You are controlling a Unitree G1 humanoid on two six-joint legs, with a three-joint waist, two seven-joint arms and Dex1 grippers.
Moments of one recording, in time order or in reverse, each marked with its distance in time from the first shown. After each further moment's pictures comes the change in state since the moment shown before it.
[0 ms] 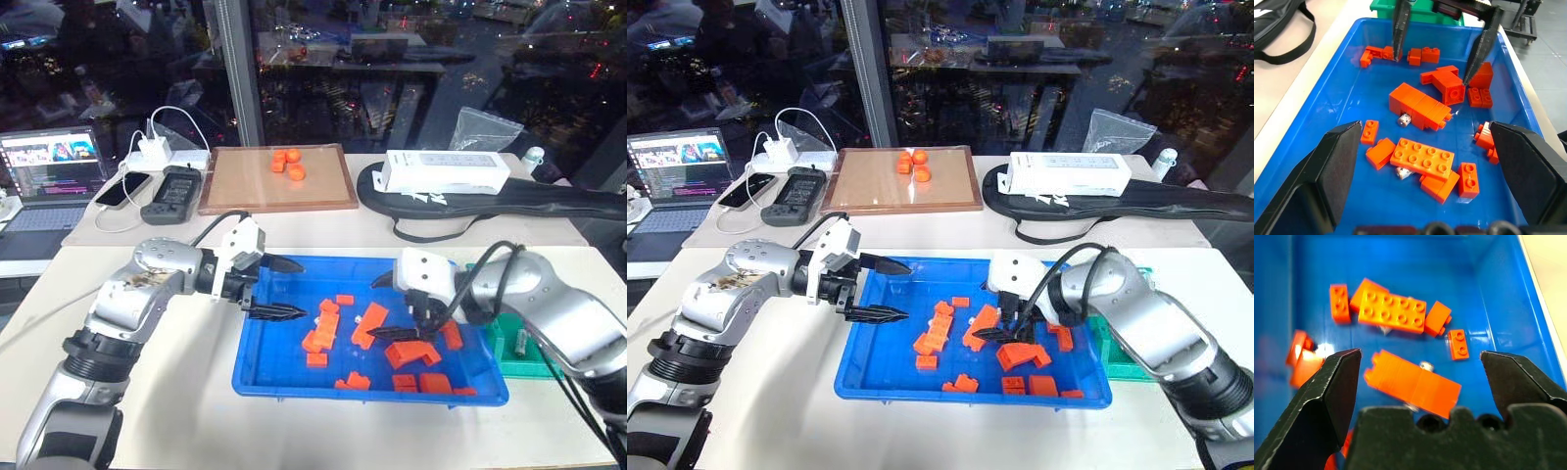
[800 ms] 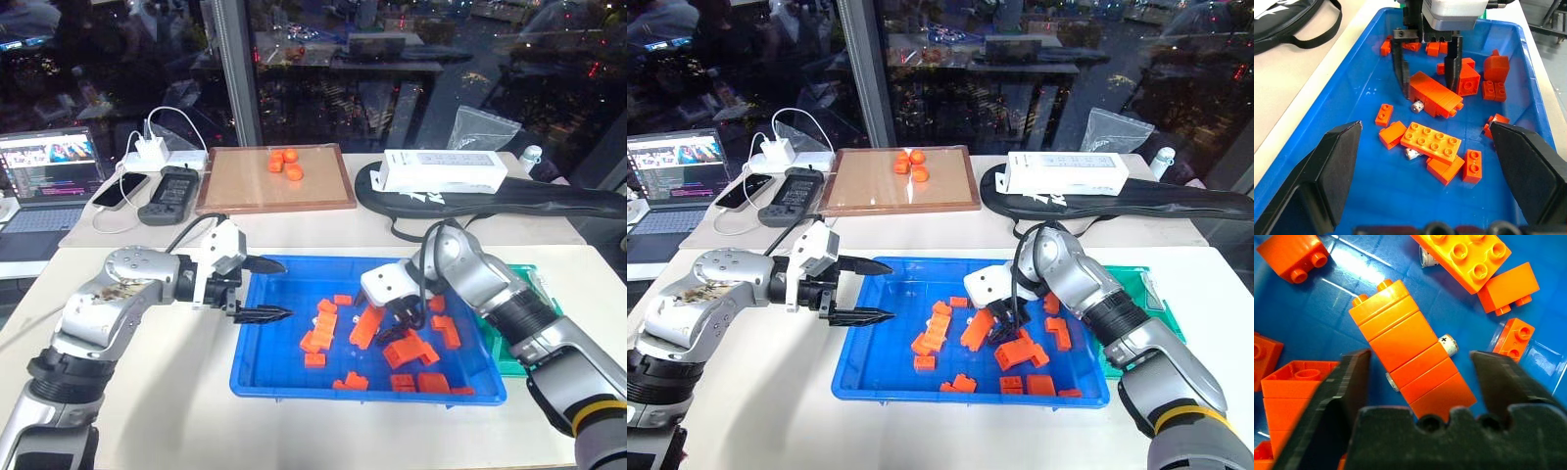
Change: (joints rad) left arm 0.118 0.090 0.103 -0.156 -0.045 0.092 0.095; right arm -0.159 0.297 0.150 0.542 -0.293 -0.478 0.292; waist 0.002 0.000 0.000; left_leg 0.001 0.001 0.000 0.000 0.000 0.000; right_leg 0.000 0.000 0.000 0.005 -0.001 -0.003
